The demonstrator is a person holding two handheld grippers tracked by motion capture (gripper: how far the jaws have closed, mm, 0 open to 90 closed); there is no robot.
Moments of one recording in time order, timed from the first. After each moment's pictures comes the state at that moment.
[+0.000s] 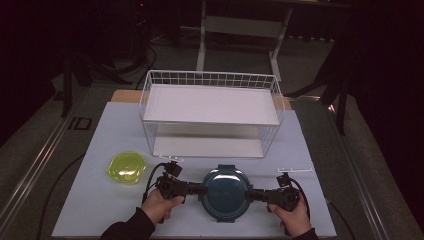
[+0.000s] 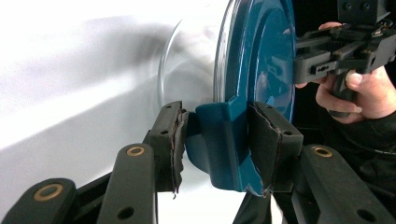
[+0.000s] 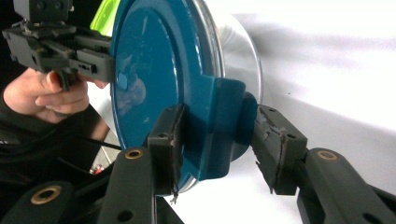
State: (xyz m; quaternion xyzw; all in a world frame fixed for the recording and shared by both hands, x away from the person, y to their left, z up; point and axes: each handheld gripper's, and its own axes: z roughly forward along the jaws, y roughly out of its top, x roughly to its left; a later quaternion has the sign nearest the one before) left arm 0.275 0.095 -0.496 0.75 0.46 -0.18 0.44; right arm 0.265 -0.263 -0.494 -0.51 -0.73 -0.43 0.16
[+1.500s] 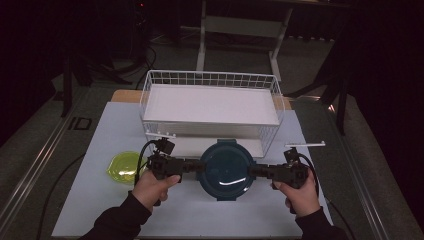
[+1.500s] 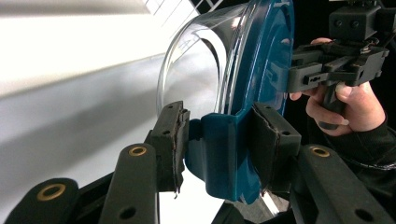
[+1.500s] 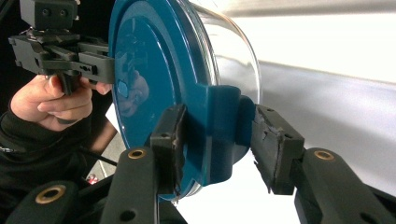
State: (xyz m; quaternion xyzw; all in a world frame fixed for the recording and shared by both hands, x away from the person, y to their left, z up) left arm 0.286 0.109 -0.406 0.73 0.45 -0.13 0.50; right arm 0.288 -0.252 -0.404 -0.46 -0.74 -0.47 0.11
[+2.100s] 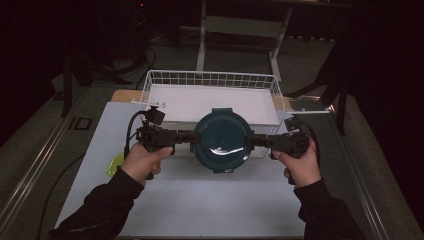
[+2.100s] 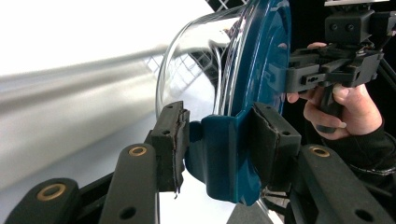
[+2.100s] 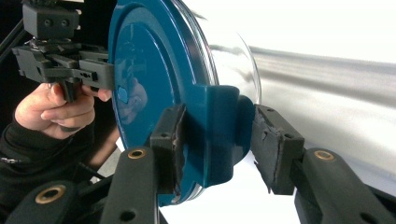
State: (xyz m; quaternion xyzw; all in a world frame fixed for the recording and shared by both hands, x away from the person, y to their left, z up) left arm 0.316 0.129 -0.341 0.72 0.44 -0.10 0.53; right arm 0.325 -0.233 -0.336 -0.44 -0.74 -0.50 0.09
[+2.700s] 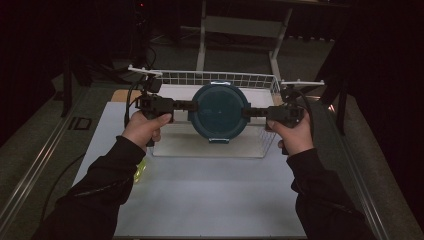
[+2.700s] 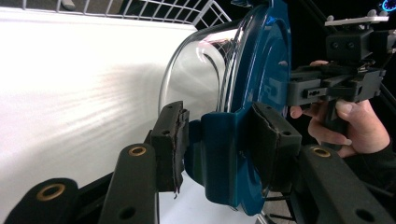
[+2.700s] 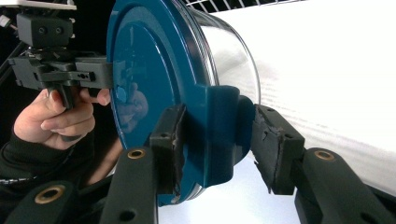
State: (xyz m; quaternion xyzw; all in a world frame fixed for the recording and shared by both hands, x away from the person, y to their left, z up) left arm 0.377 0.141 -0.315 0.70 0.45 -0.08 0.55; right arm 0.381 -0.219 -0.305 -0.46 -0.73 -0.50 0.08
